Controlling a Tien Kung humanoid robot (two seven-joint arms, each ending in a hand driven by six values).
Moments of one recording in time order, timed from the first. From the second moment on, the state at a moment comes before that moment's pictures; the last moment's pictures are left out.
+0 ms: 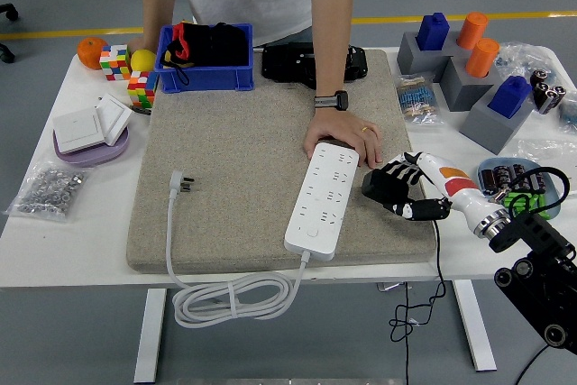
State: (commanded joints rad) left arm 0.05 0.13 -1.18 -0.18 0.94 -0.05 0.16; right arm 0.32 -0.23 1.02 1.06 -1.83 -0.18 0.33
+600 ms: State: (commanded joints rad) left arm 0.05 0.13 -1.18 -0.18 0.93 -0.05 0.16; right arm 0.38 -0.21 0.93 1.11 -1.72 -0.17 0.31
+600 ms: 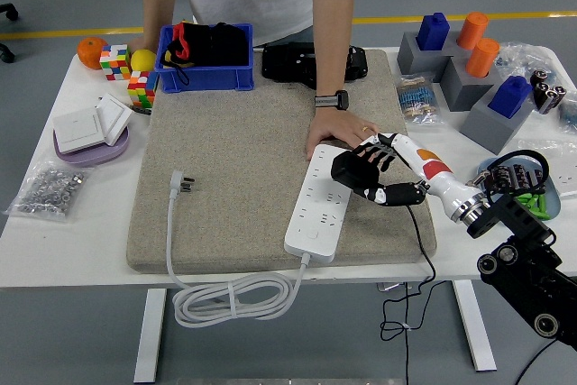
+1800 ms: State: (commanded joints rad) left arm 0.05 0.14 -1.18 -0.18 0.94 -0.05 0.17; right arm 0.51 -0.14 0.87 0.84 -1.82 -0.22 0.39
